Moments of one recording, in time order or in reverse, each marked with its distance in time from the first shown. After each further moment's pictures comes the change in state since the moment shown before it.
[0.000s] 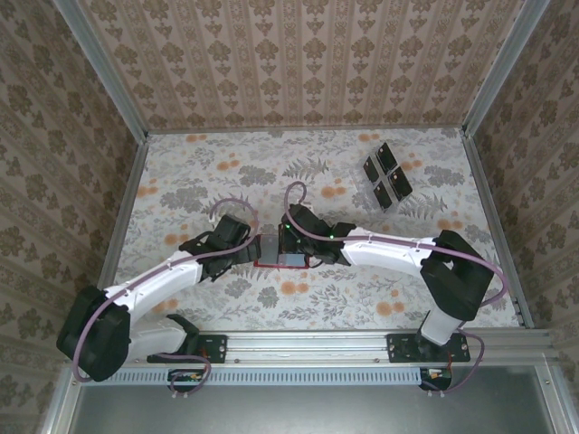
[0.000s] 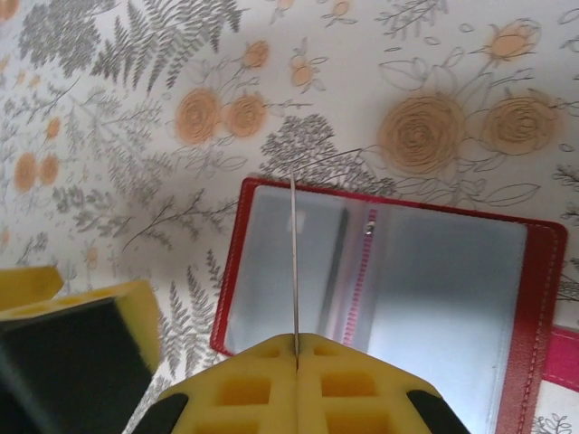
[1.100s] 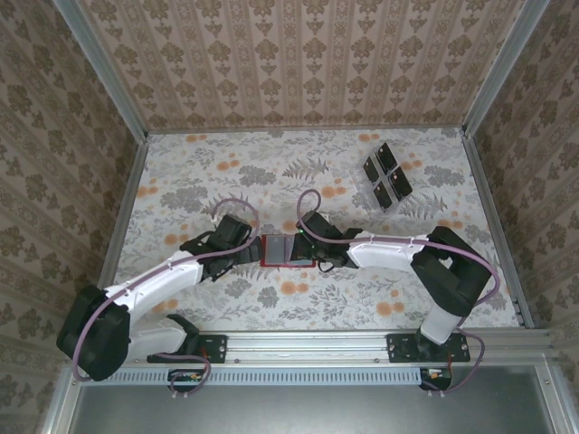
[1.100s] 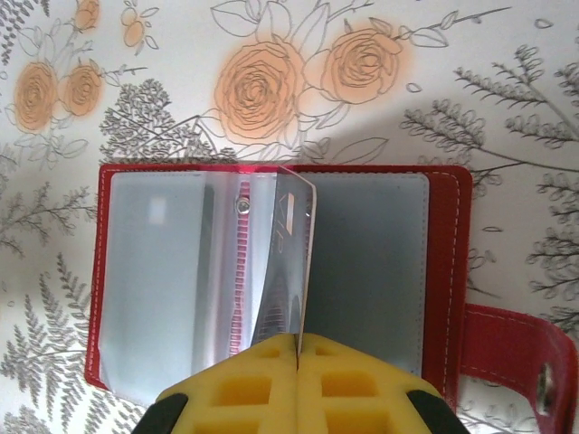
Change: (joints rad) left arm -0.016 0.008 0.009 0.002 0.024 0.000; right arm -0.085 0.019 -0.155 0.076 -0.049 -0.013
